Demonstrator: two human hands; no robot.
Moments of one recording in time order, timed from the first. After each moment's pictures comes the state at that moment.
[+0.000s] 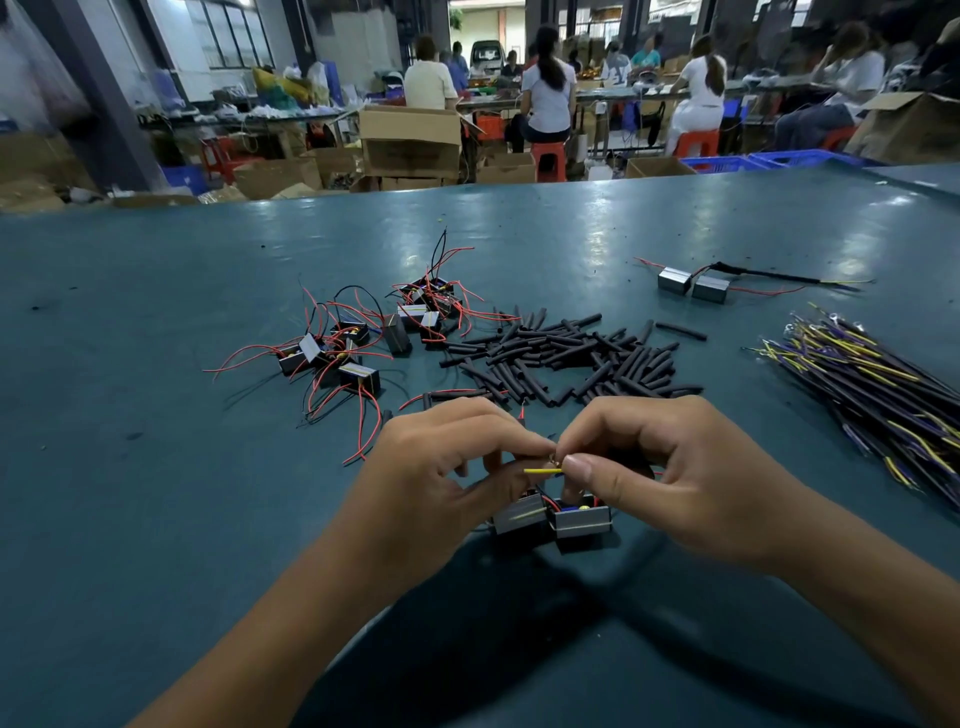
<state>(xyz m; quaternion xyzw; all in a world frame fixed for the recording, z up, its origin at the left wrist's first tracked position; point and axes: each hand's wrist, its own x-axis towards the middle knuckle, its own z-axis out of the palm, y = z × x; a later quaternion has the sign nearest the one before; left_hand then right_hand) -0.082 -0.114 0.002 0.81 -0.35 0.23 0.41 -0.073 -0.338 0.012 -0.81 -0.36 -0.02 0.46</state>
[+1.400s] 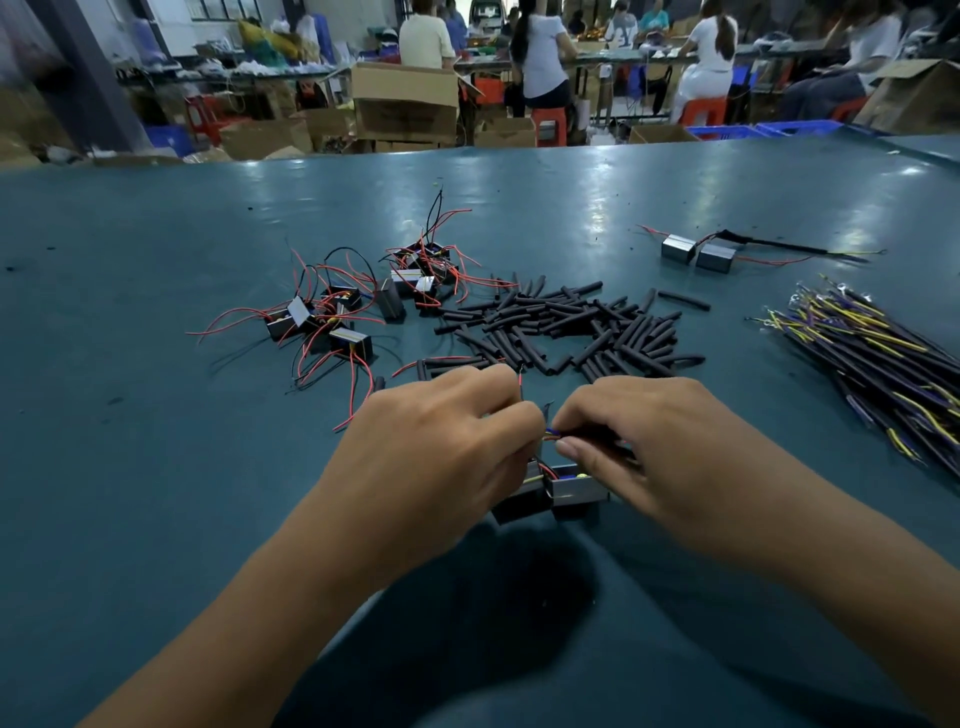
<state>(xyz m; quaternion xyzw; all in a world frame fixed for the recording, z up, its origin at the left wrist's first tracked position) -0.096 -0.118 0.013 0.89 -0.36 0.29 0.08 -0.082 -0.326 0.014 -0.91 -0.34 -0.09 0.21</state>
